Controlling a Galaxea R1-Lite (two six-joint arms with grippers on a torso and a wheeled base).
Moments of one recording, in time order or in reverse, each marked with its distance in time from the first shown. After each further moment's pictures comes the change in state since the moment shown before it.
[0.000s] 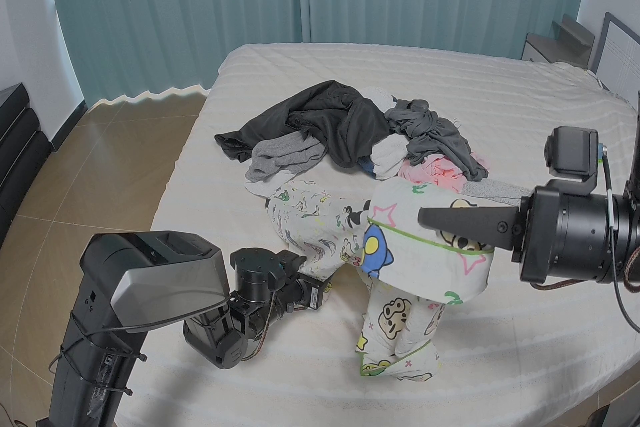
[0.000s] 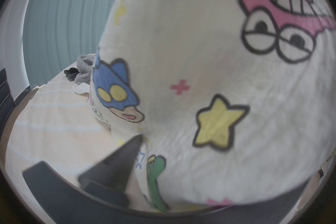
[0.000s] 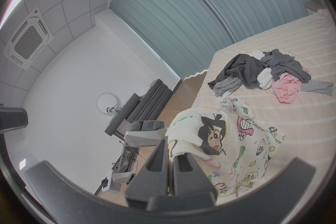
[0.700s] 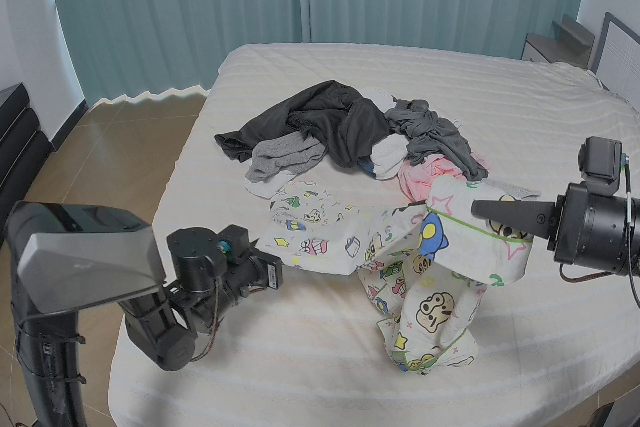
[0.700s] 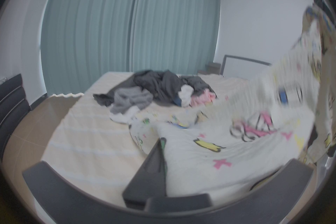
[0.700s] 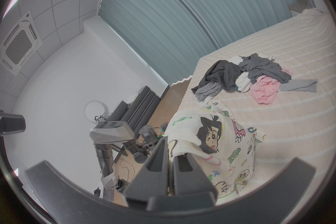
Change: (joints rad) left arm 0.062 -0.269 0.298 -0.155 0.070 0.004; right arm -0.146 -0.089 0.089 0.011 0.007 0.003
